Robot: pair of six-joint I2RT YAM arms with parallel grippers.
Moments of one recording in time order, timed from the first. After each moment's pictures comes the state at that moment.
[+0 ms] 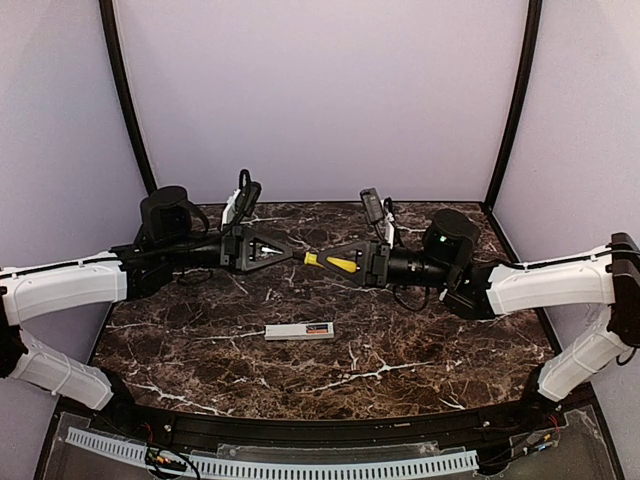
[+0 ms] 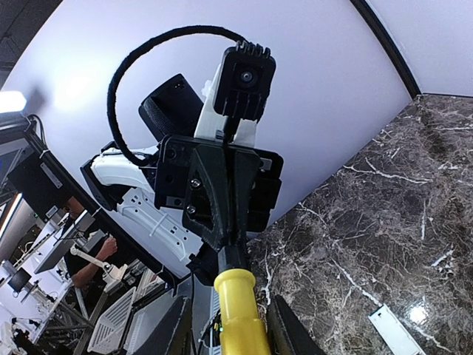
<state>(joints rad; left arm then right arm) -0.68 1.26 0.83 0.33 0.83 -0.82 0.93 1.45 0.79 0.75 -0.56 0.75</state>
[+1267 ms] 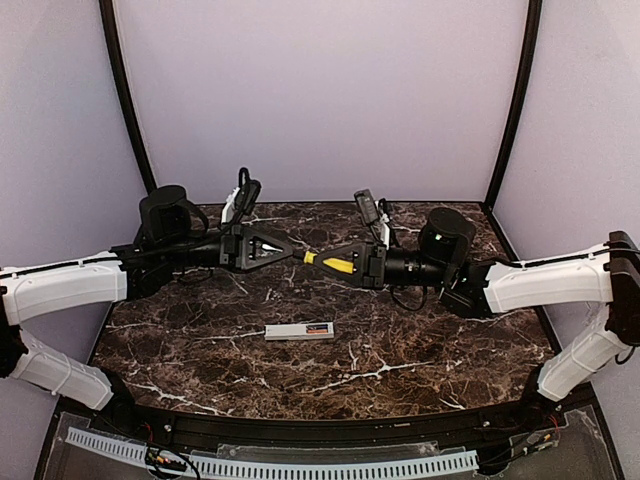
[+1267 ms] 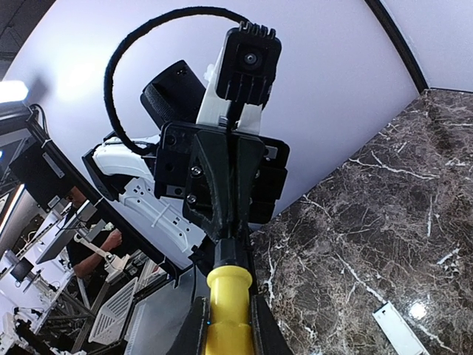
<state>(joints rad) -0.68 1.26 0.83 0.34 0.83 -0.83 0.93 1.46 0.81 0.72 -0.58 0.74</state>
